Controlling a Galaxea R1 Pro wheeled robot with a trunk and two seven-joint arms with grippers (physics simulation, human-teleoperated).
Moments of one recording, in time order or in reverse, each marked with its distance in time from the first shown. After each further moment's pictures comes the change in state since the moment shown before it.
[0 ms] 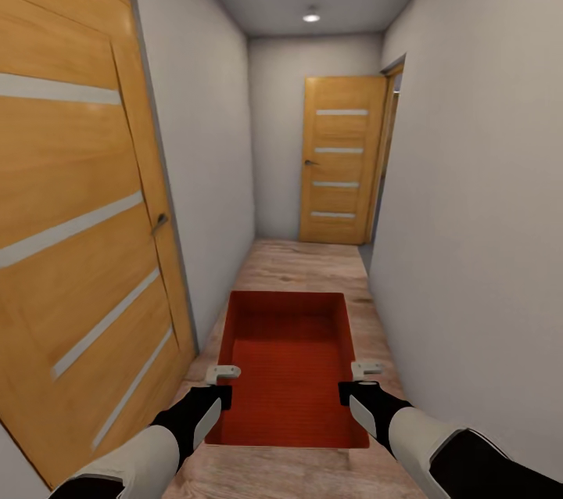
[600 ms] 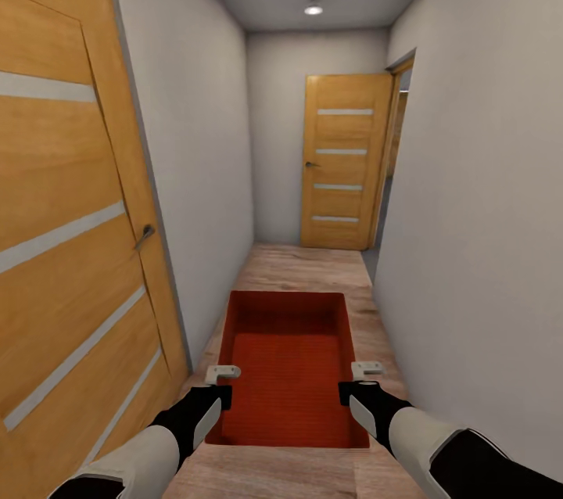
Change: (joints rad) left arm 0.000 0.000 0.000 0.000 0.001 0.000 0.000; right arm 0.000 -0.001 -0.001 0.000 0.000 0.000 0.001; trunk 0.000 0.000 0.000
